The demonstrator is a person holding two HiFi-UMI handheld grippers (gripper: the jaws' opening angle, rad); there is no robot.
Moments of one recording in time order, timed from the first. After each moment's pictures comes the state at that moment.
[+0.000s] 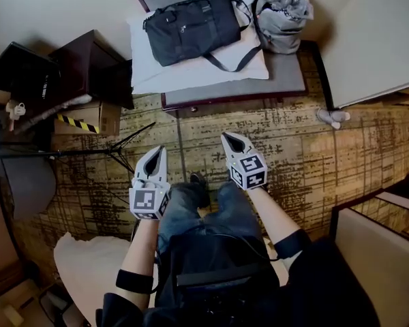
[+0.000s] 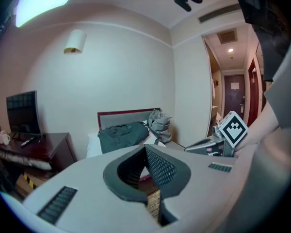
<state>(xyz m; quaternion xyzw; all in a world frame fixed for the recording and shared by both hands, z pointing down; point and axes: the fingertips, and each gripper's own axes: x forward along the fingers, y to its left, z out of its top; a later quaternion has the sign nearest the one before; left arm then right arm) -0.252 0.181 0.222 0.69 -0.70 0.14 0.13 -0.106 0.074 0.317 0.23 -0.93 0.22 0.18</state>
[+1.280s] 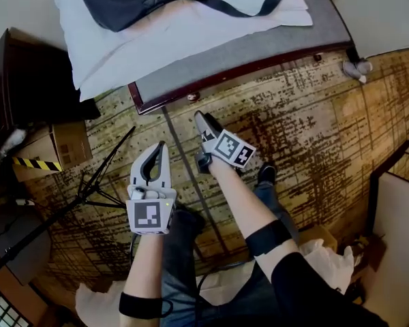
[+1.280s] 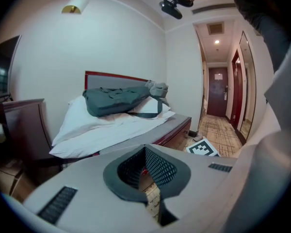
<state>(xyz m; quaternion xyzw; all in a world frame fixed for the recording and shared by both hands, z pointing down) -0.357 0.098 0.579 0.76 -0.61 0.16 0.15 -0.279 0.019 0.776 0.41 -0.70 0.58 -0.05</state>
